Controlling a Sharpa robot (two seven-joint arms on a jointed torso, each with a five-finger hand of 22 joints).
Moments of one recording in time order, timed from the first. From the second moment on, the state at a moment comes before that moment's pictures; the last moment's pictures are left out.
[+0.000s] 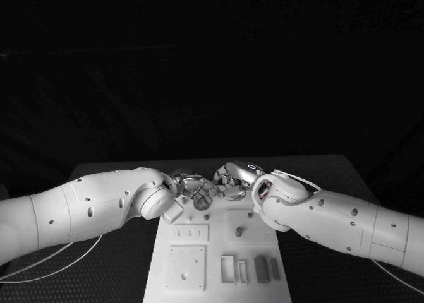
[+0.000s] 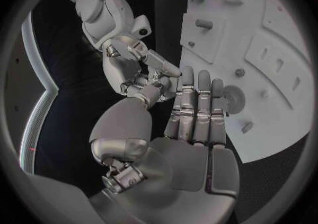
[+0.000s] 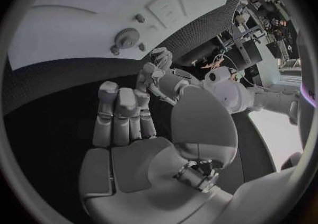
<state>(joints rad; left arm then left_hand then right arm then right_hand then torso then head) 1.36 -0.60 -0.23 1.32 -0.36 -0.17 -0.21 0.91 0.07 0.58 -0.21 0.23 1.01 0.11 0.37 0.48 1.31 0.03 0.23 0.32 0.95 0.05 0.78 0.52 0.02 0.71 -0.05 0.57 1.31 1.16 -0.55 -0.01 1.35 -1.50 -0.34 -0.18 1.10 -0.17 0.83 -0.22 0.05 1.01 0.01 0.37 0.50 1.09 -0.04 1.18 0.99 1.30 -0.14 1.16 1.16 0.25 1.12 -0.05 1.04 1.26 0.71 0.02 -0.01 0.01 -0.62</state>
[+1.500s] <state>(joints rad) 1.36 -0.70 -0.24 1.35 -0.54 -0.23 -0.26 0.85 0.07 0.58 -0.29 0.43 1.03 0.11 0.38 0.56 1.41 -0.03 0.39 0.45 1.05 -0.02 0.93 0.56 0.02 0.80 -0.08 0.66 1.31 1.16 -0.66 0.00 1.20 -1.11 -0.51 0.02 0.92 -0.24 0.55 -0.19 0.31 0.84 0.17 0.25 0.46 0.91 0.06 1.04 0.83 1.12 -0.04 1.01 1.04 0.23 0.91 0.05 0.90 1.22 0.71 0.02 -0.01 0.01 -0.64</state>
